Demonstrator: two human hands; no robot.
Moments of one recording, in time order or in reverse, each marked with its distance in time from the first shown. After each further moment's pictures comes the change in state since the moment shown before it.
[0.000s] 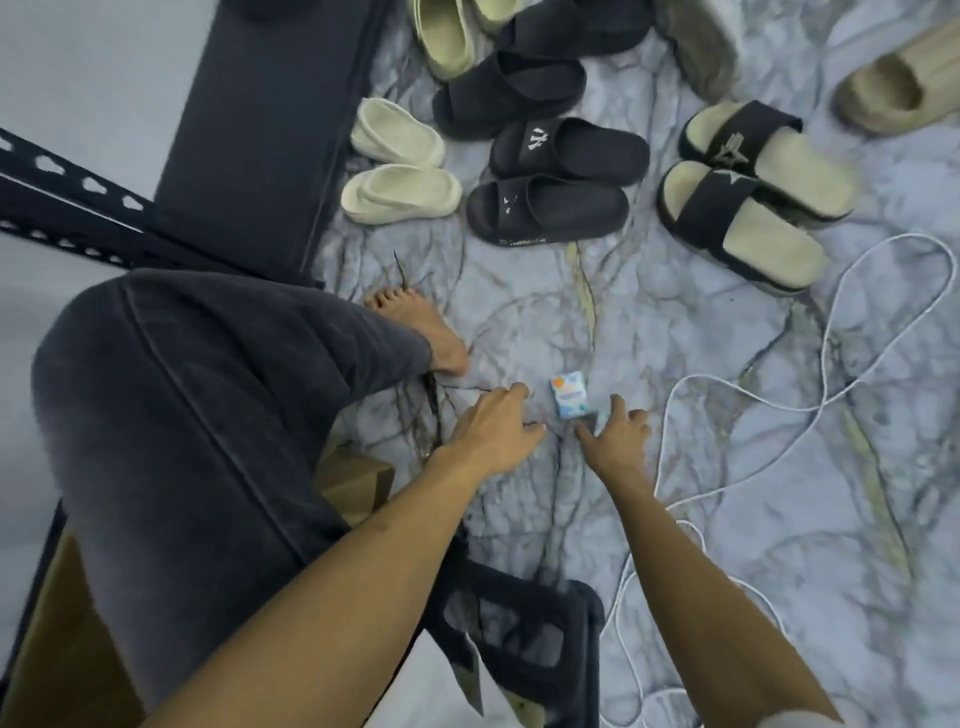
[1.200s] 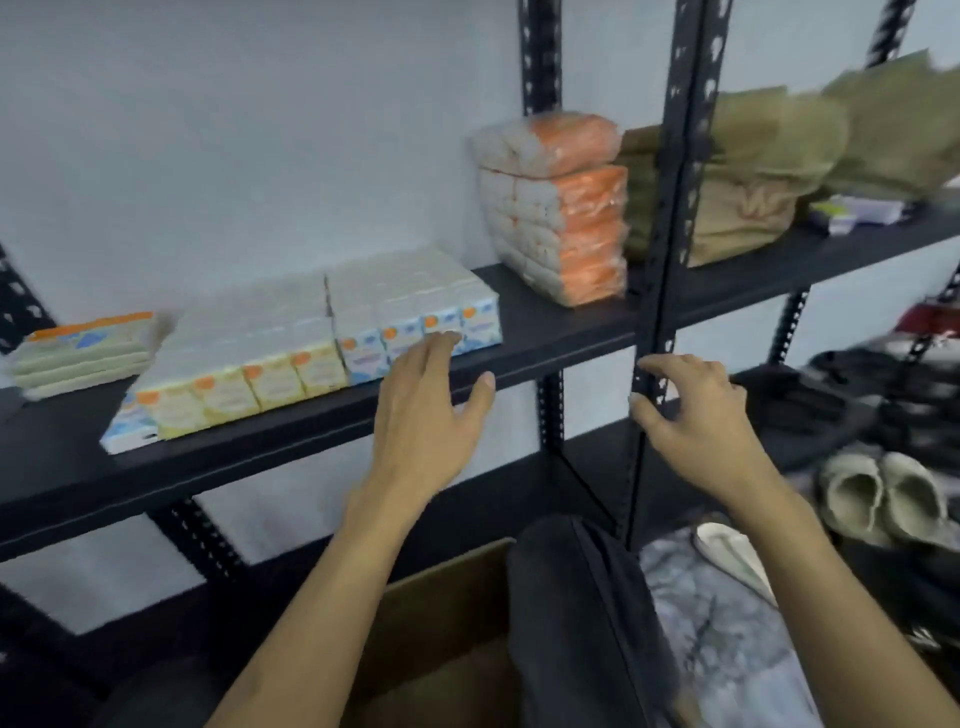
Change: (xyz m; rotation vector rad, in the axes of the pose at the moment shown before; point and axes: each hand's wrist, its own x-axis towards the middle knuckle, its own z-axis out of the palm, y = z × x) left_hand -0.500 -0.249 -0.203 -0.253 1.656 -0.381; right_hand -0.437 -0.483 -0.104 -0.123 0.110 -1.602
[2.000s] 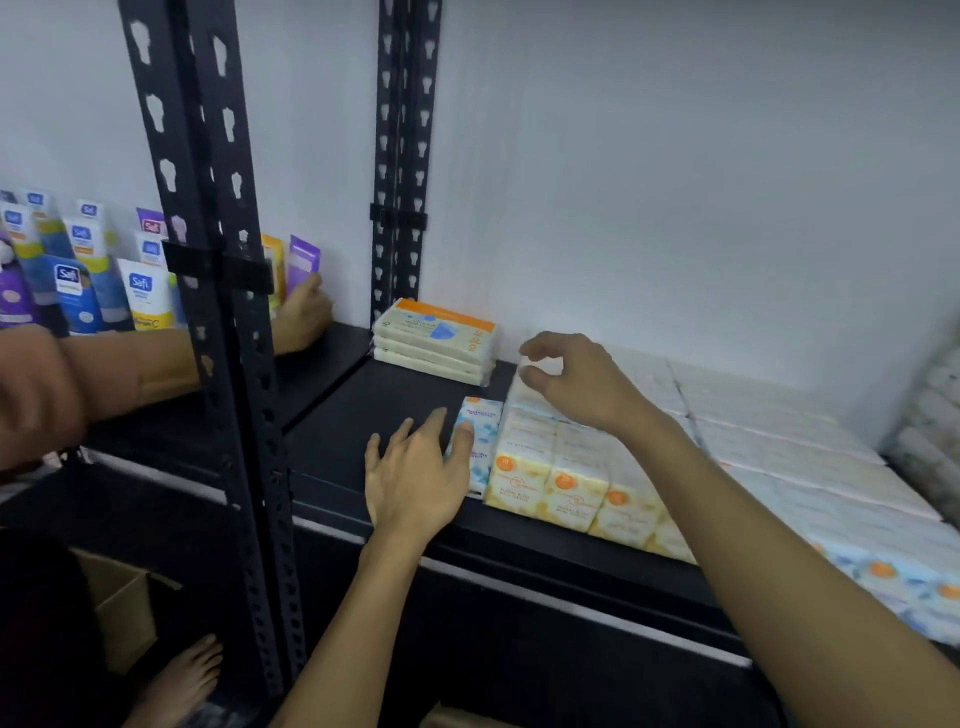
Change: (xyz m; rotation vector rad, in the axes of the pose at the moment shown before) left_hand 0.017 -0.306 -0.142 0.159 0.201 -0.832; right_hand 0.170 -0.423 0.279 0.204 -0.603 -0.666
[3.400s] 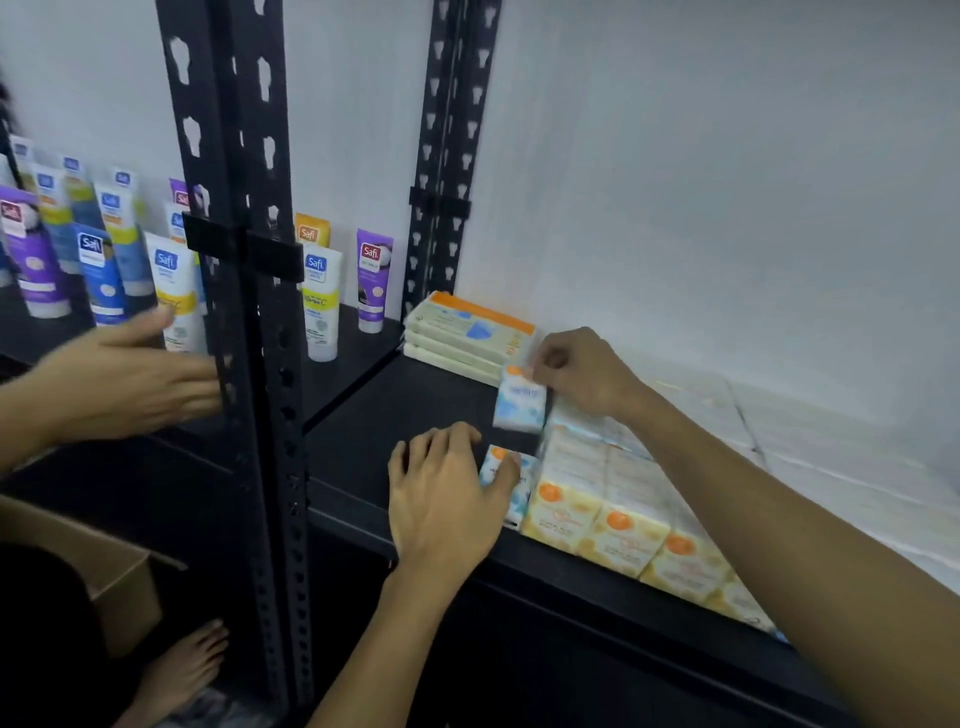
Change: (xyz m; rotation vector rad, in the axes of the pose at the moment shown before) left_hand 0.001 -0.007 0.012 0.073 0.151 0.057; right_hand 0.071 0.011 0.041 0.089 -0.097 0.002
